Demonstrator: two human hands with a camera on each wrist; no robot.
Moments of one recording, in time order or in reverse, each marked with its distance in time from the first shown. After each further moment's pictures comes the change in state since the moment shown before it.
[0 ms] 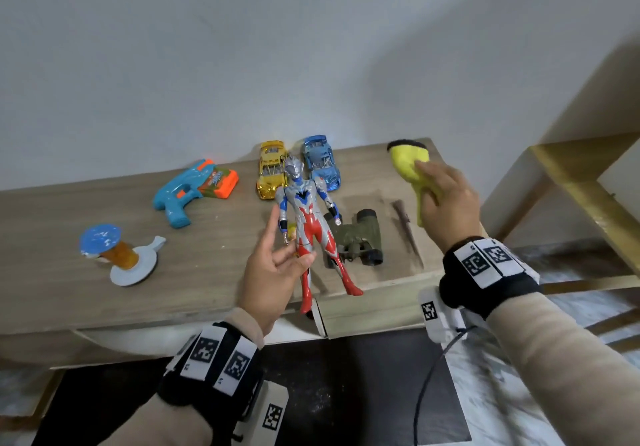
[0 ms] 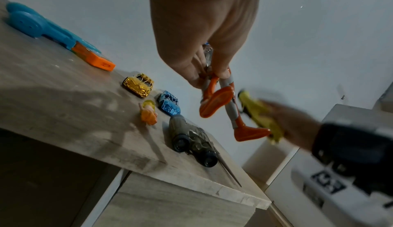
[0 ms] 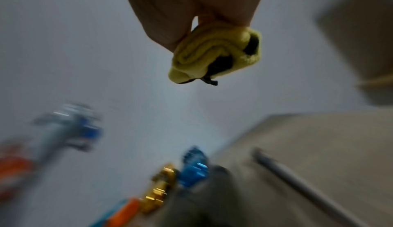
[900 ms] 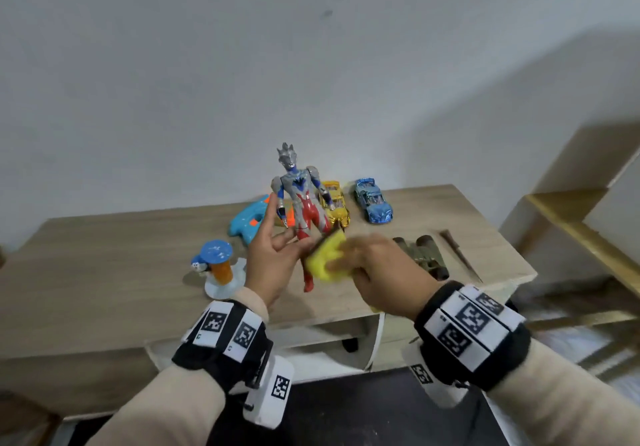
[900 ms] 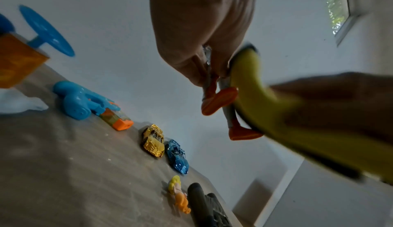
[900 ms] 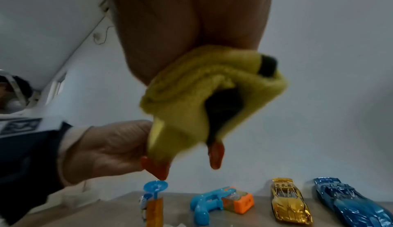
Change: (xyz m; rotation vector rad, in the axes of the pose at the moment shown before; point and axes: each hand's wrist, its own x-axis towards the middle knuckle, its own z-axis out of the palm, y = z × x) left_hand -0.001 0.054 -0.183 -0.081 -0.003 0.224; right_hand -0.121 -0.257 0.071 -0.249 -0.698 -0.458
